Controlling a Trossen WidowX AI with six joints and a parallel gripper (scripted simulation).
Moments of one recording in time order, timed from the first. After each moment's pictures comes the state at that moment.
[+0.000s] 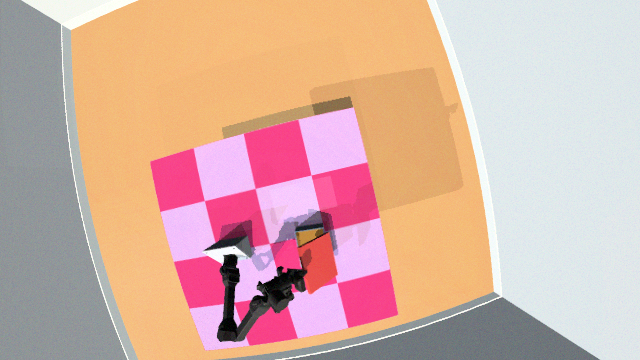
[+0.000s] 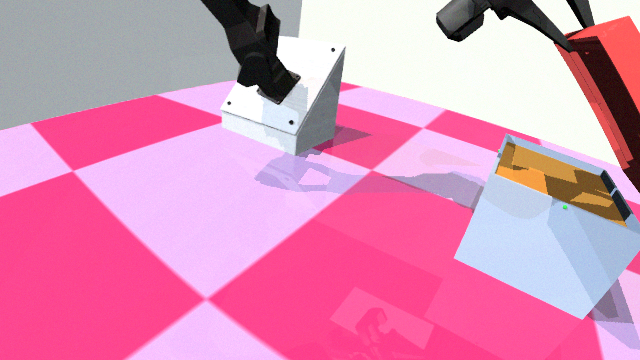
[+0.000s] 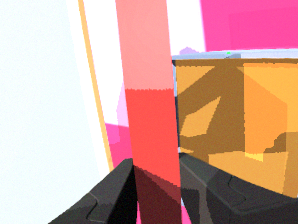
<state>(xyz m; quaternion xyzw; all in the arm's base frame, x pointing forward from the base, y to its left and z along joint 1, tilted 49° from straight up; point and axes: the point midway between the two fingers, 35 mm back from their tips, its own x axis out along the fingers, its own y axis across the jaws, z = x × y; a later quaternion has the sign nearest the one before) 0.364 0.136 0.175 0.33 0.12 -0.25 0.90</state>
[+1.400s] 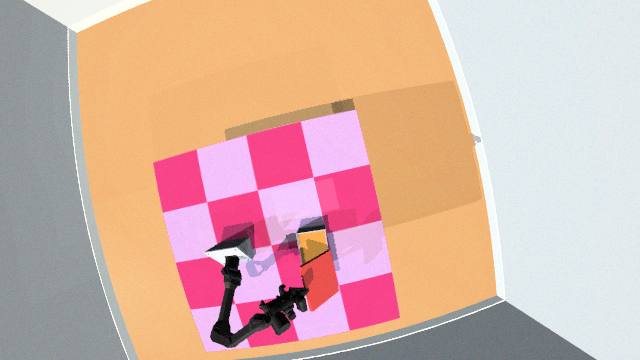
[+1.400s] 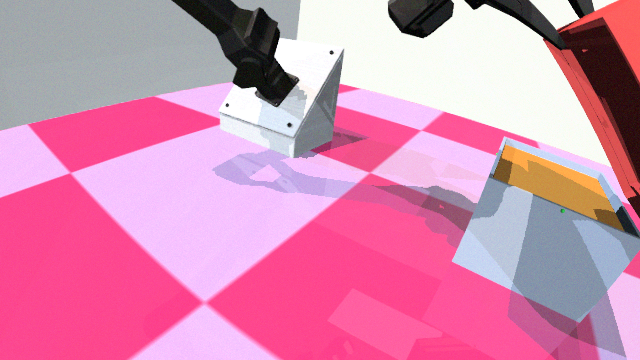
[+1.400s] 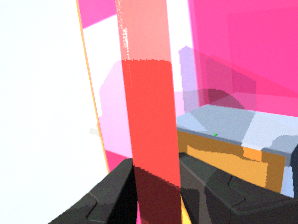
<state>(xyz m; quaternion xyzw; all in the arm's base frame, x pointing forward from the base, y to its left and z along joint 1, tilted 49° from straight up) 0.356 0.079 0.234 0.33 0.12 -0.25 0.90</state>
